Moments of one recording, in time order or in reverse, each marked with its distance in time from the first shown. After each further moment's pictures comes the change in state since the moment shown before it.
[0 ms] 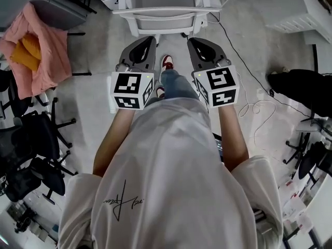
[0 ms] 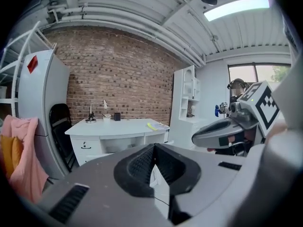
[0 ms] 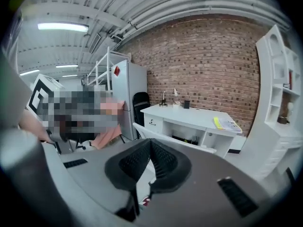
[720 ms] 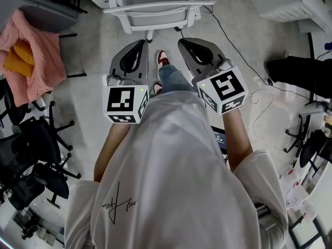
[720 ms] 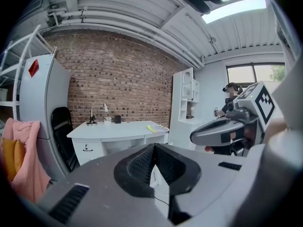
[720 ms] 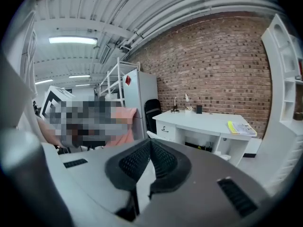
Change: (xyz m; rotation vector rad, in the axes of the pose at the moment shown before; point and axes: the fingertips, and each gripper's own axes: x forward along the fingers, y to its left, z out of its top) left arm -0.025 -0.005 0.014 0.012 -0.022 0.003; right arm -0.019 0.028 0.026 -0.002 -0.093 0.150
